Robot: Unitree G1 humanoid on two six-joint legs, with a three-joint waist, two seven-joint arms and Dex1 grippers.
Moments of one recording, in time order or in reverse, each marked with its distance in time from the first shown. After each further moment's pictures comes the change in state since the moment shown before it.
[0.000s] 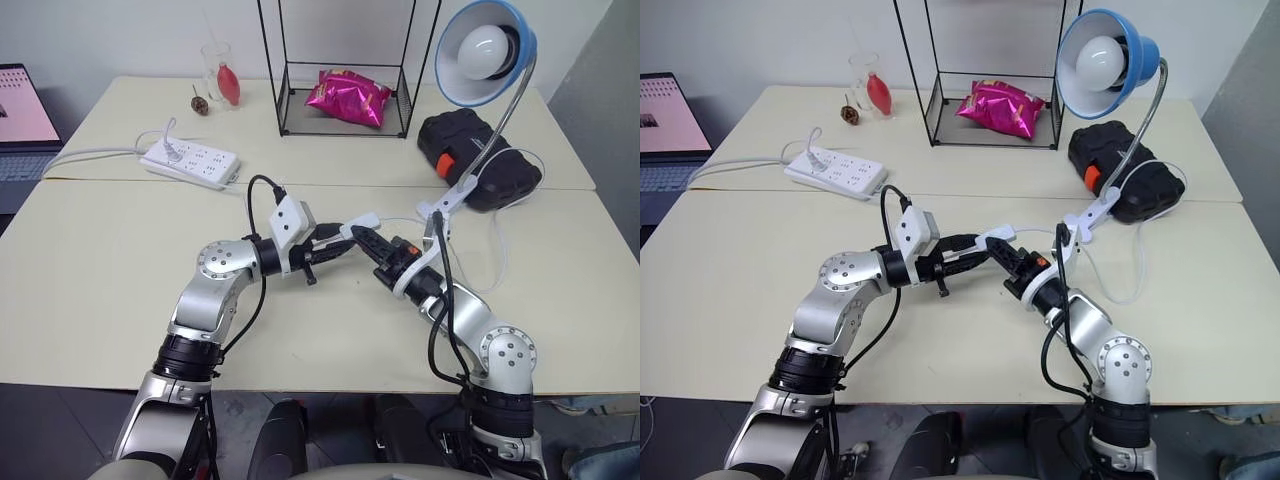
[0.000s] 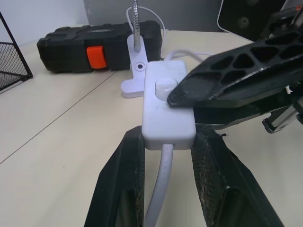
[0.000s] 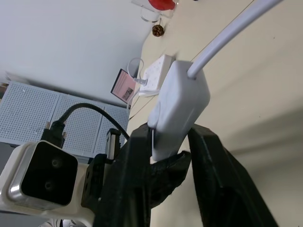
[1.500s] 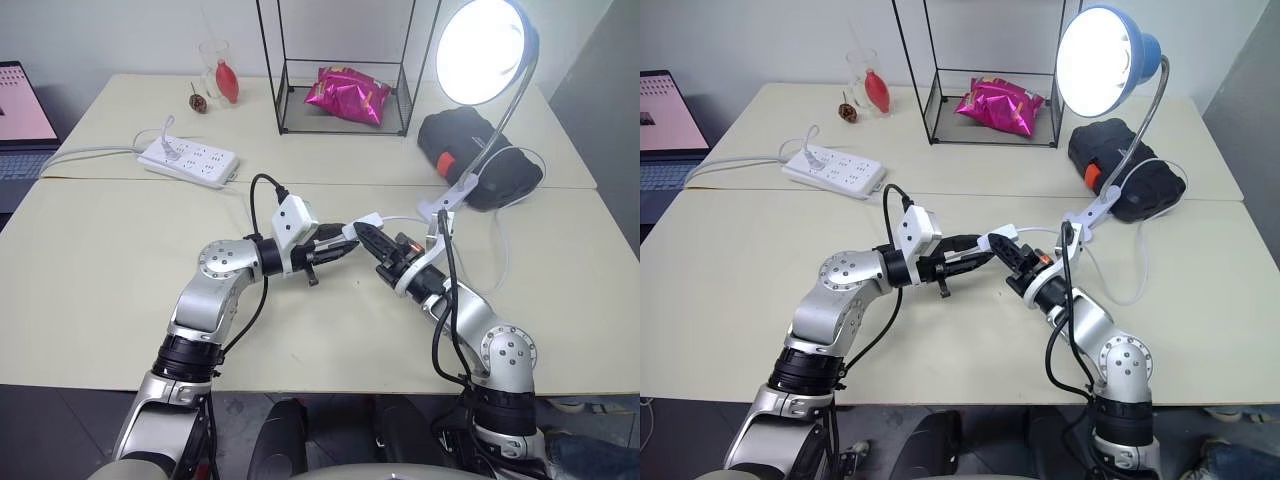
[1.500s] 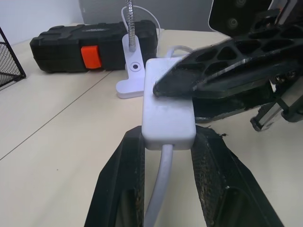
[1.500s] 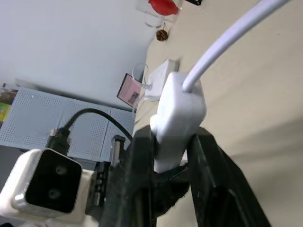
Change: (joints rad) left arm 0.000 0.002 -0.005 -0.014 -0.007 0.028 0.003; right arm 0.001 -0.029 0.024 0.020 0.029 -0.048 0.022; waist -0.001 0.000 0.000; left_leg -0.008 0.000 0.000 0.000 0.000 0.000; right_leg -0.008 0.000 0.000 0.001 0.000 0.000
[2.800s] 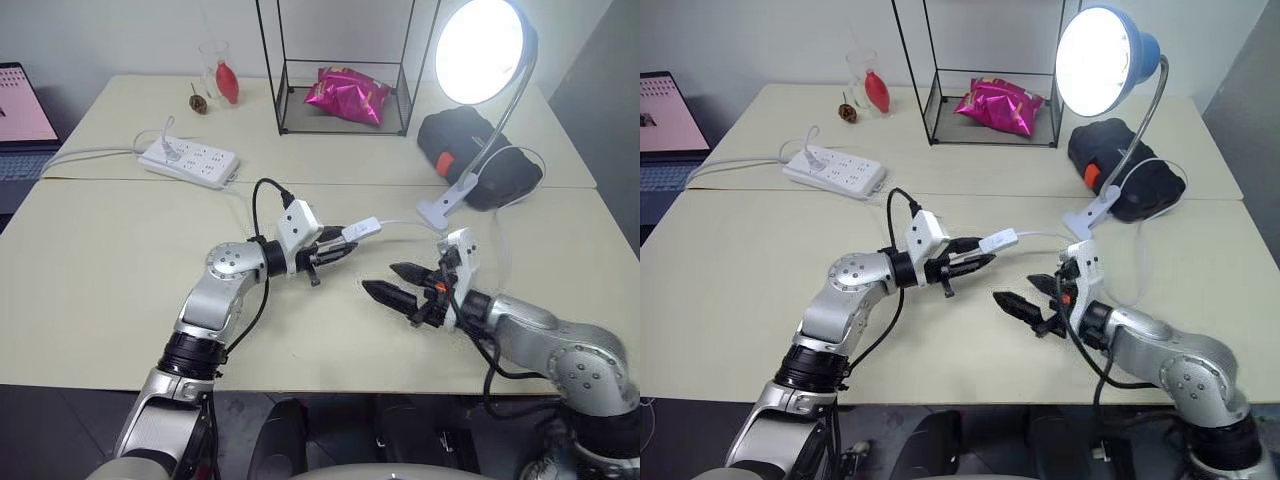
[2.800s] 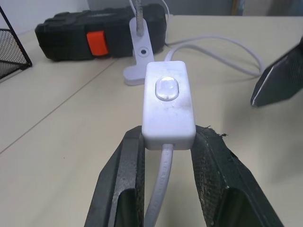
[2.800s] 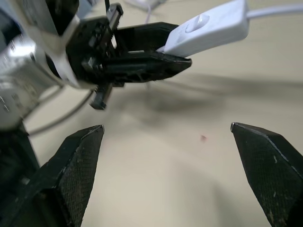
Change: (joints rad) left arm -0.008 -0.003 -0.055 0.102 0.074 -0.081 0.047; right arm 0.066 -0.691 0.106 -0.290 -0.339 0.127 0.416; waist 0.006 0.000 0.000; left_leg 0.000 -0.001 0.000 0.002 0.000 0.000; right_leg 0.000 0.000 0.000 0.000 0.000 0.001
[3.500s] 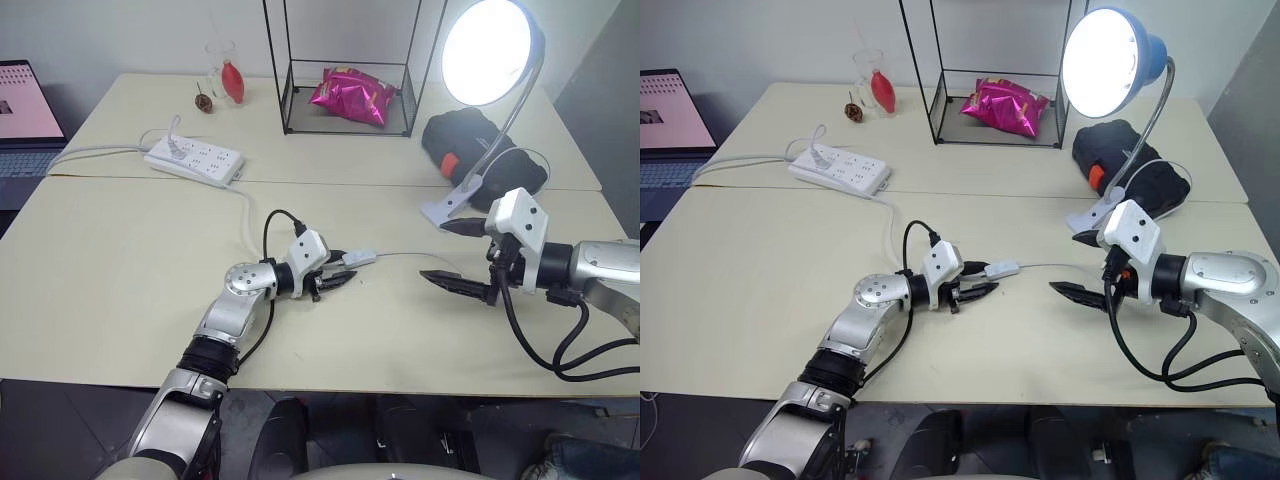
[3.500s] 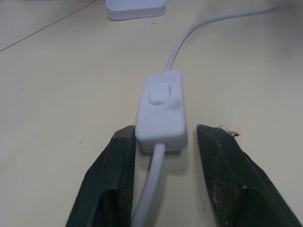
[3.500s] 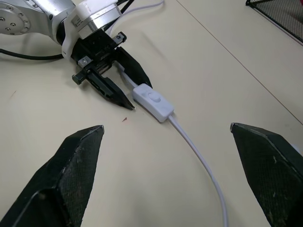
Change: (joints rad) left arm -0.001 -0.050 -0.040 0.265 0.075 -0.177 -0.030; right arm -0.115 -0.346 -0.048 0.062 -0.362 -0.211 0.564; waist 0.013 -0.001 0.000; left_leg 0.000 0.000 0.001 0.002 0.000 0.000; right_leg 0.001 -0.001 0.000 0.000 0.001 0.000
